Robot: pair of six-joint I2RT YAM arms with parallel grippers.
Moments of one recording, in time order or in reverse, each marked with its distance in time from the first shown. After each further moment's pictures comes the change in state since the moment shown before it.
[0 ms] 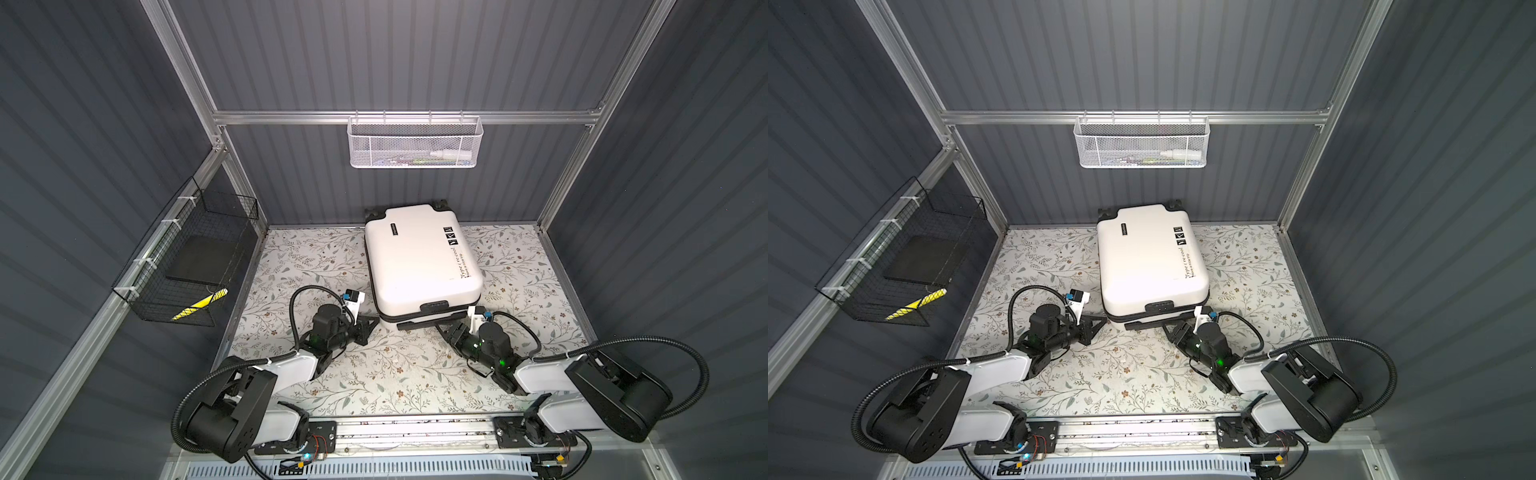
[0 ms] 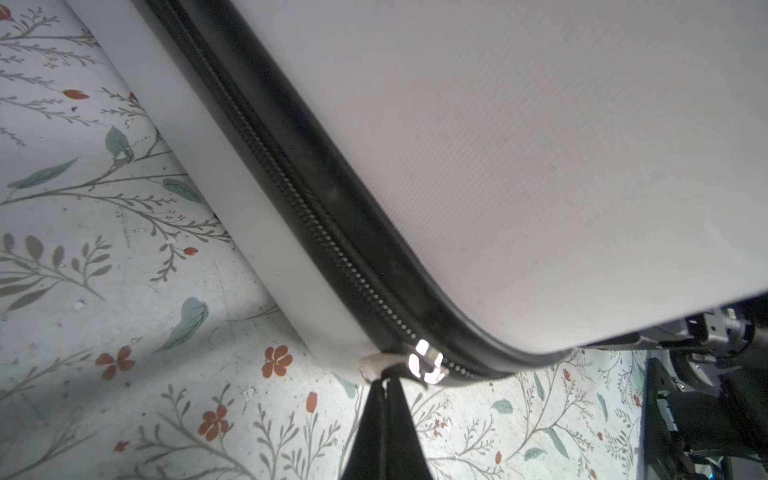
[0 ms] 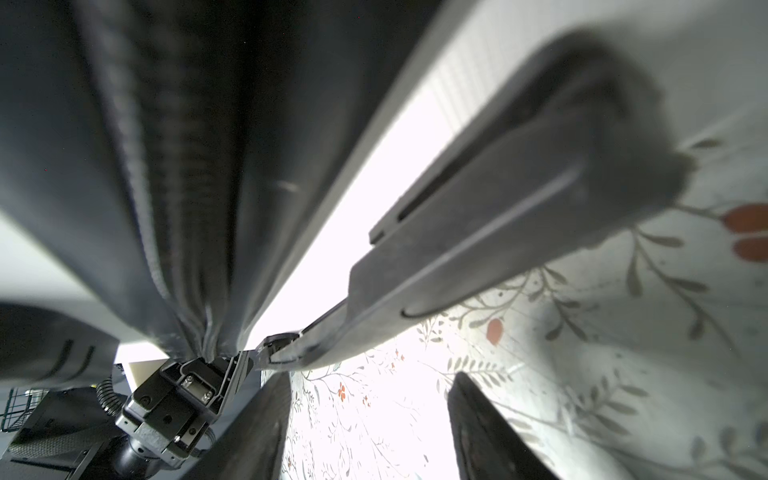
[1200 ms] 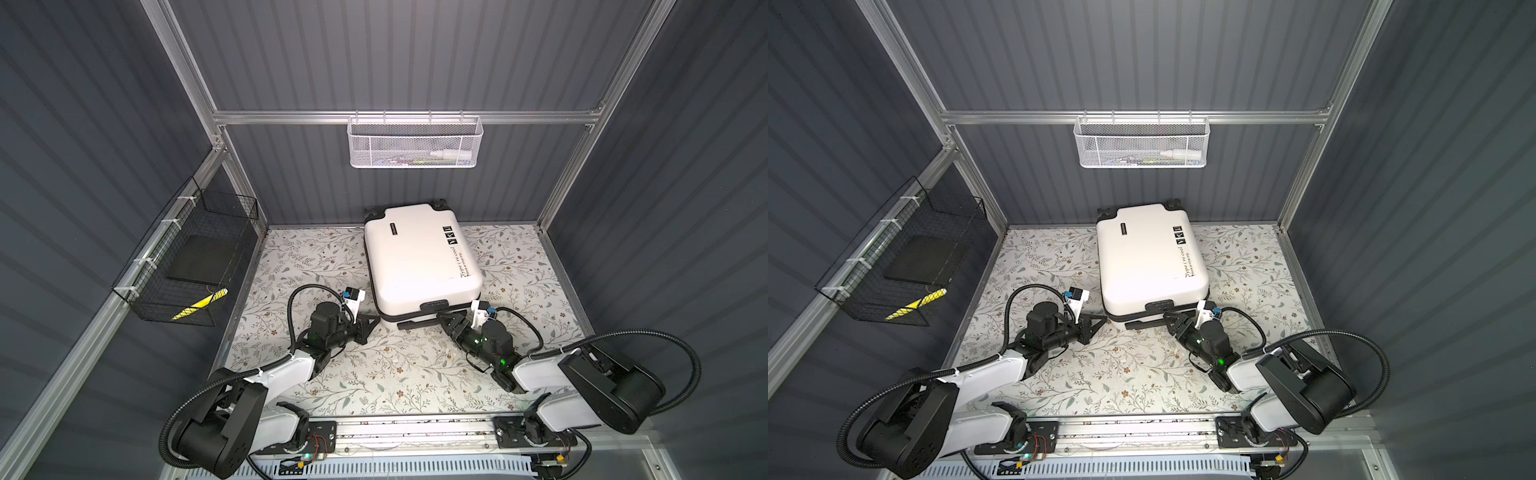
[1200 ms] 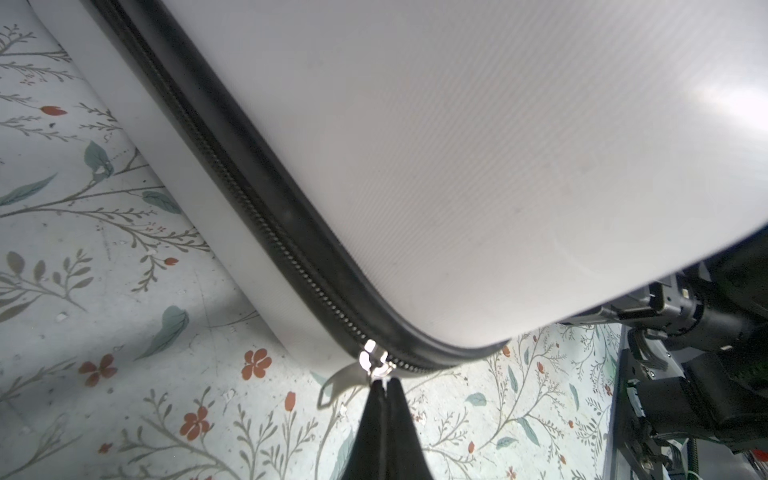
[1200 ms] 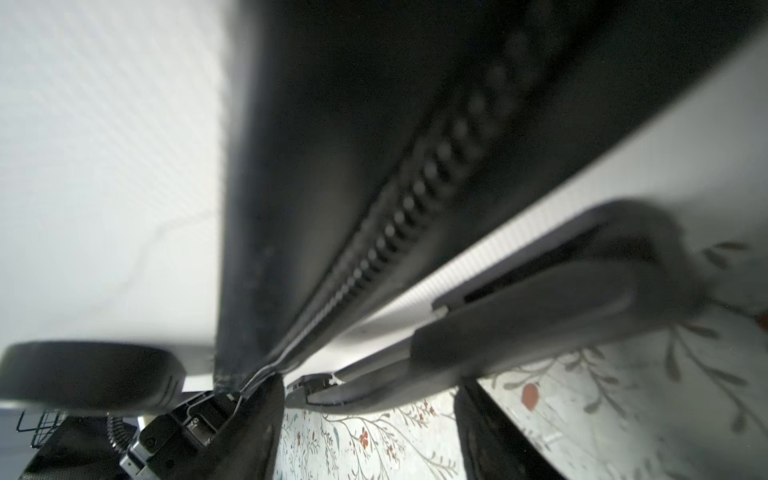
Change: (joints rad) left arm 0.000 -0.070 0.028 -0.092 0.035 0.001; right arm -0.020 0.063 0.012 0.150 0.035 -0.007
